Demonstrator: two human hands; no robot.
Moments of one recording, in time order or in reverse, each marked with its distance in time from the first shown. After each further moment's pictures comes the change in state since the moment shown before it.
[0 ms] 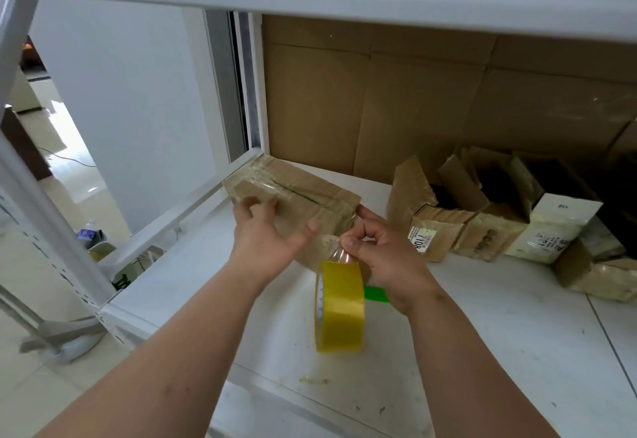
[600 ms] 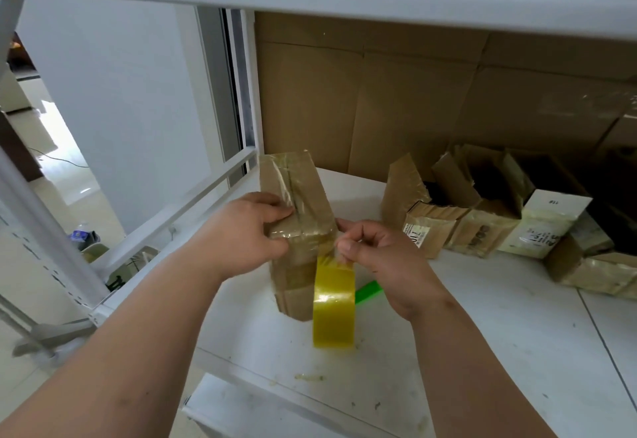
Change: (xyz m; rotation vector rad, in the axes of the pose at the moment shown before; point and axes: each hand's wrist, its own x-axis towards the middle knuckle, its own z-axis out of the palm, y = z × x) left_hand -0.002 0.018 -0.048 0.406 -0.251 0.281; right_hand -0.015 -0.006 -0.005 0.090 -0.041 0.020
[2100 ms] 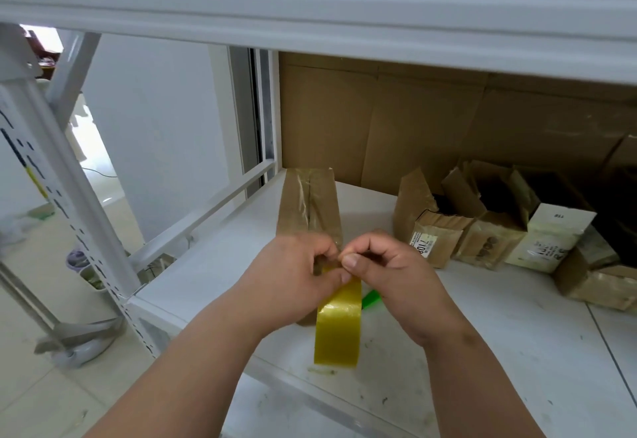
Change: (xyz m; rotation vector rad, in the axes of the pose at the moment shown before) left_hand -0.069 0.057 0.013 -0.191 0.136 0.124; right_hand -0.043 -0.015 0.010 -0.070 -0.060 -0.258
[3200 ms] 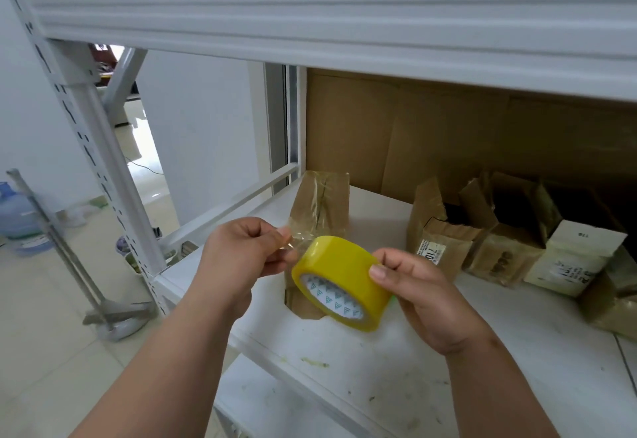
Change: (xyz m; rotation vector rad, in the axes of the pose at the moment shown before) left_hand -0.015 -0.001 -0.012 -0.774 0.442 -0.560; right_hand -0.008 0.018 -0.039 0.271 -0.277 0.045
